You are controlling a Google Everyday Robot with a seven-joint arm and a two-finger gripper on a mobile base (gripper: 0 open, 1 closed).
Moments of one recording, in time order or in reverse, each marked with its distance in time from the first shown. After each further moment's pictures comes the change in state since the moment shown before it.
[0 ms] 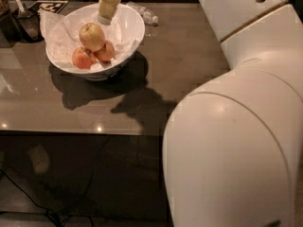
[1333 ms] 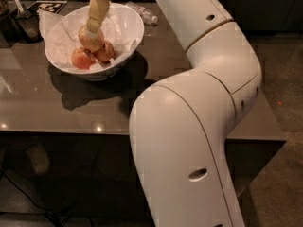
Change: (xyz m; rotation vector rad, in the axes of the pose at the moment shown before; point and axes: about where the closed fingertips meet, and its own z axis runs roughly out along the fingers) arm -0.023 -0.020 0.092 -0.055 -0.046 0.033
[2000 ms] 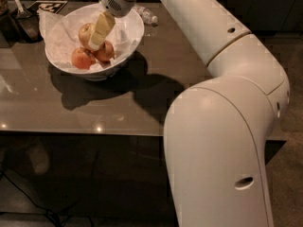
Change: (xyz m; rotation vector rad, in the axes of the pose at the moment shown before) arm 0.023 -0.005 0.043 0.005 -0.120 0.098
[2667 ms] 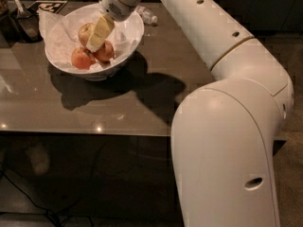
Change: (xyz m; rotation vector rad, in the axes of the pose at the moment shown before) arm 0.000 0.006 0.009 -0.029 -0.056 0.031
